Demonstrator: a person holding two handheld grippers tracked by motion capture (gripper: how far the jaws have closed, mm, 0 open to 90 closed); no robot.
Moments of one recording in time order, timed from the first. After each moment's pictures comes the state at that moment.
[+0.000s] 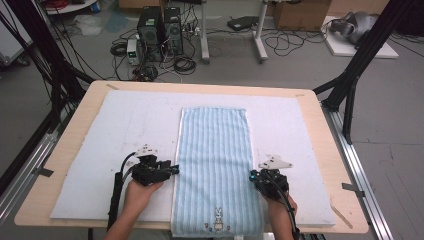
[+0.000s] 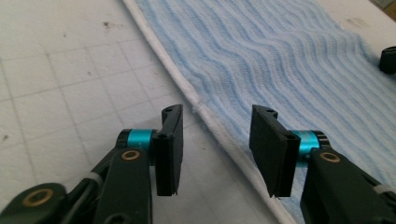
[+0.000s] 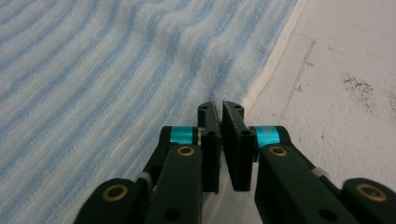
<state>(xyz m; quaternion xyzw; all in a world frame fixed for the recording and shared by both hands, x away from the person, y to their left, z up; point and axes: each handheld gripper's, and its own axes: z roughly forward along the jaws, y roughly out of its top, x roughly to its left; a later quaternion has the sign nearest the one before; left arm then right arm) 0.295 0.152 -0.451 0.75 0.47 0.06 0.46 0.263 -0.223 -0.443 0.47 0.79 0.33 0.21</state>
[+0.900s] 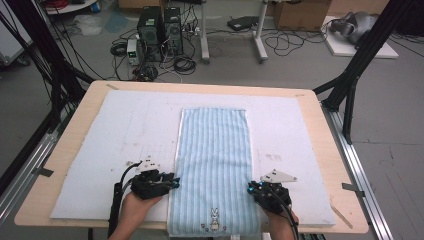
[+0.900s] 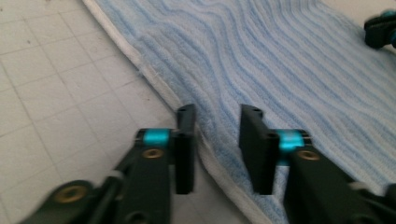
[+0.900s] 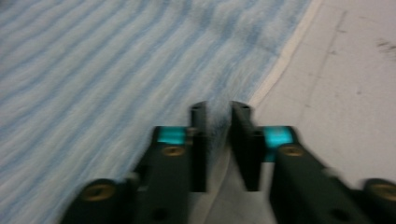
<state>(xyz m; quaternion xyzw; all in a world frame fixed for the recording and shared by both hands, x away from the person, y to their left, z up) 0.264 0.153 -0.451 0.78 0.42 0.08 0.46 0.229 -0.223 -0.445 0.46 0.79 0.36 0.18</state>
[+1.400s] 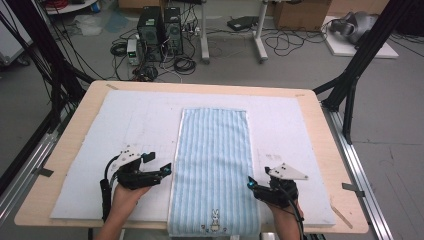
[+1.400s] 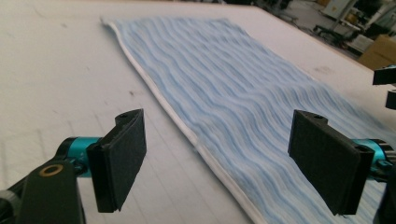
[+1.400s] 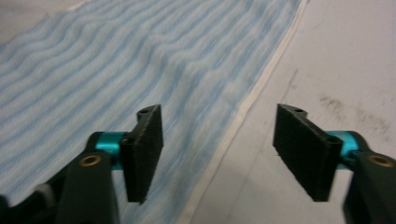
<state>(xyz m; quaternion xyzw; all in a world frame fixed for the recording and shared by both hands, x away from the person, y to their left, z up) 0.277 0.188 -0.428 0.69 0.41 0.15 0.57 0.242 -0.241 -0.428 0.45 0.76 0.41 0.23</state>
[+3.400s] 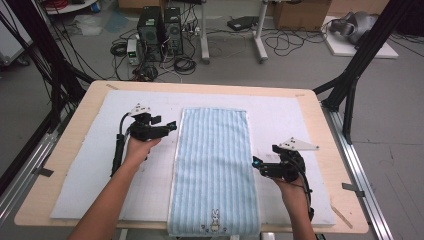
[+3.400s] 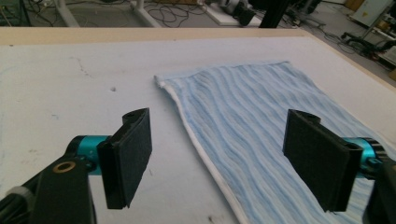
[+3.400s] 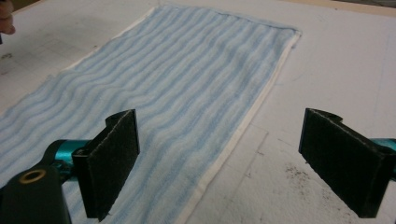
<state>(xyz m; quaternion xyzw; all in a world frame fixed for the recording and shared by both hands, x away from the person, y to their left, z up) 0.416 0.172 -0.426 0.69 0.47 0.16 0.52 0.296 -0.264 -0.400 0.45 0.75 0.45 0.19</state>
